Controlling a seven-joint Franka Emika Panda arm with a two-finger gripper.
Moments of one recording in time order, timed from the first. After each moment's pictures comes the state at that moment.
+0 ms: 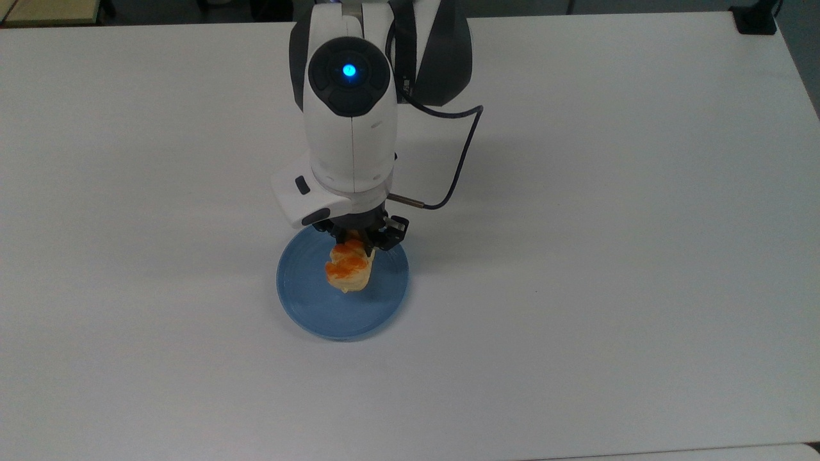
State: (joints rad) arm 0.02 0.65 0.04 -1.20 -0.10 1.88 0.37
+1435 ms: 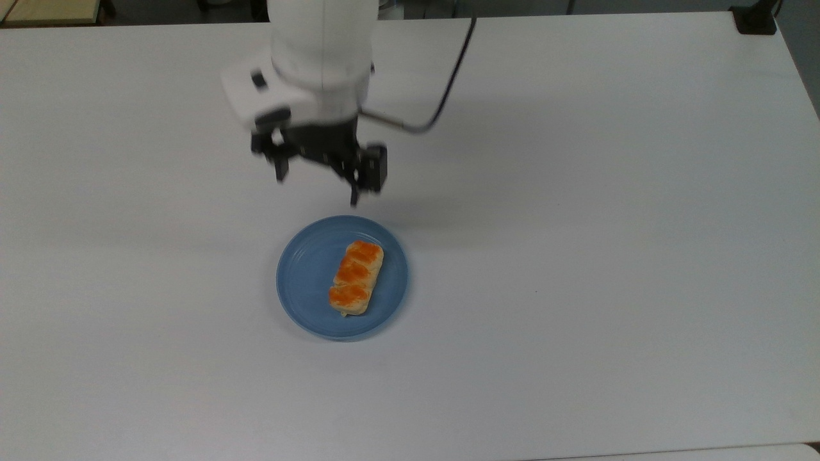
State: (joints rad) arm 0.00 0.45 0.03 -1.20 -0.16 1.76 0.36
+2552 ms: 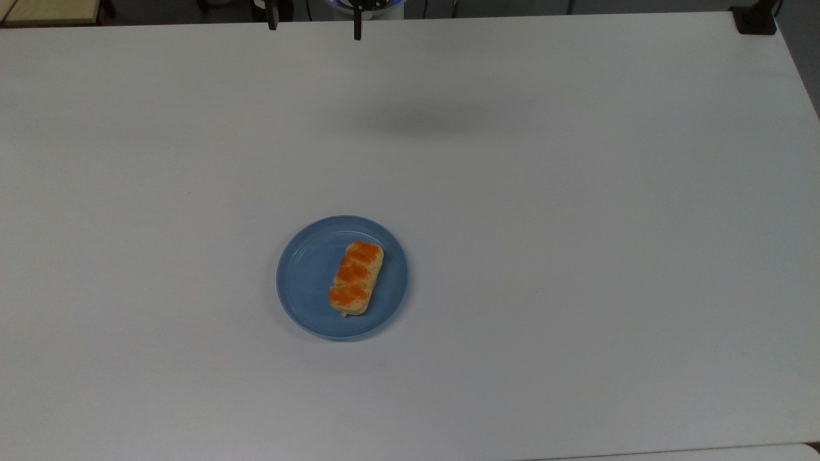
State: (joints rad) arm 0.00 0.01 0.01 -1.56 -0.07 1.71 0.08
